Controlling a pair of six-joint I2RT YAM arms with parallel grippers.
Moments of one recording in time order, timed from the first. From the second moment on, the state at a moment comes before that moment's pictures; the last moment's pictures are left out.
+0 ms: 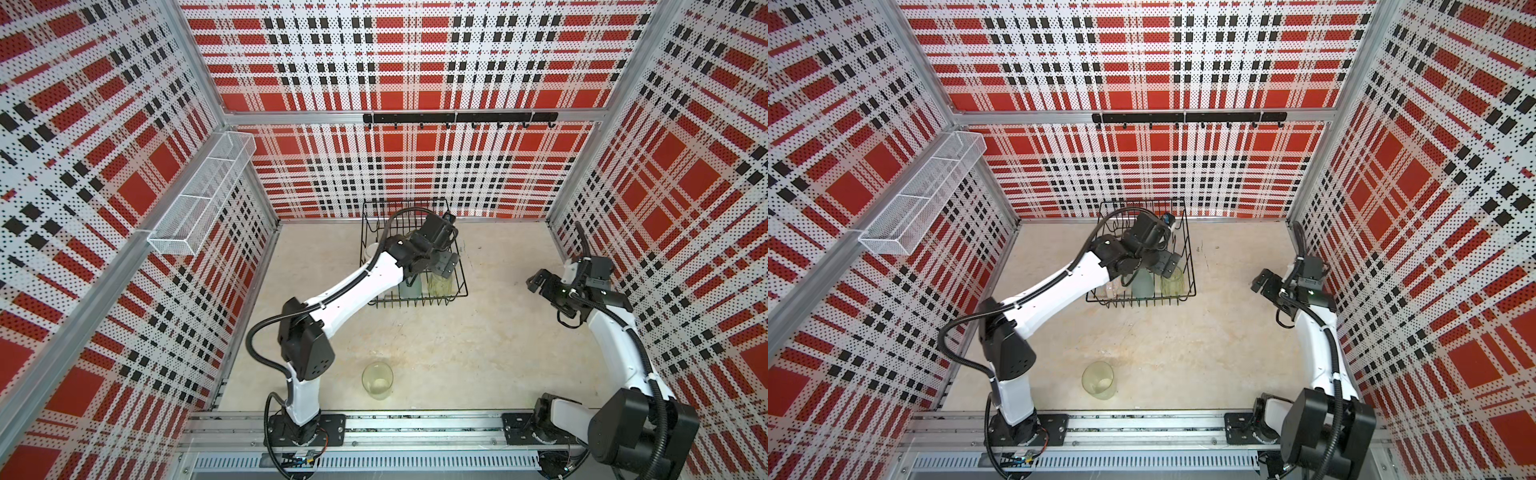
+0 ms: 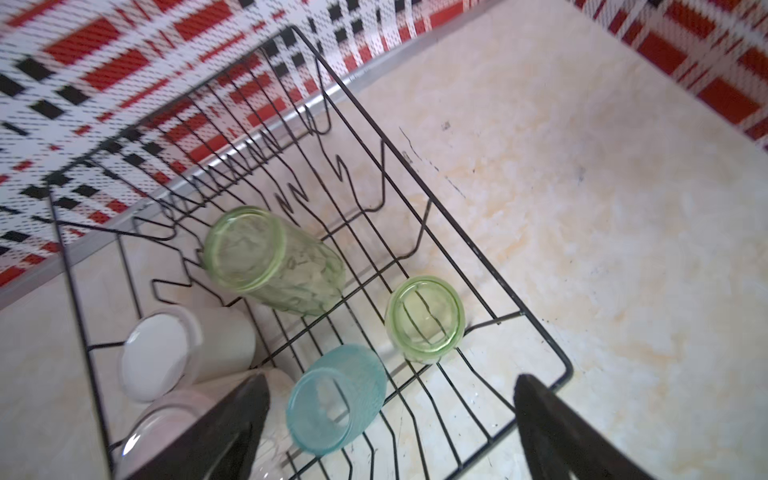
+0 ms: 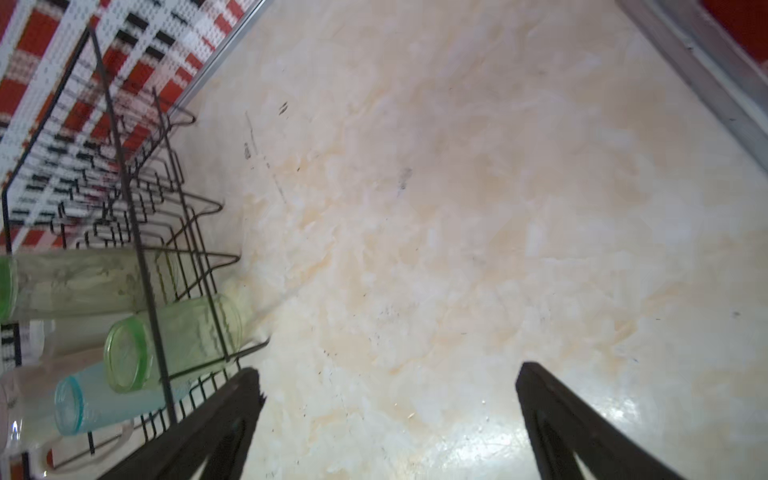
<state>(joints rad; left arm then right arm) -0.81 1.83 1.87 -0.77 -0.27 -0.14 -0.20 1.17 0.95 -0.67 -0.24 0.38</state>
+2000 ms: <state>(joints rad) -0.14 1.10 0.89 -0.20 0.44 -0.64 0.94 1.43 1.30 -0.80 0.04 0.62</state>
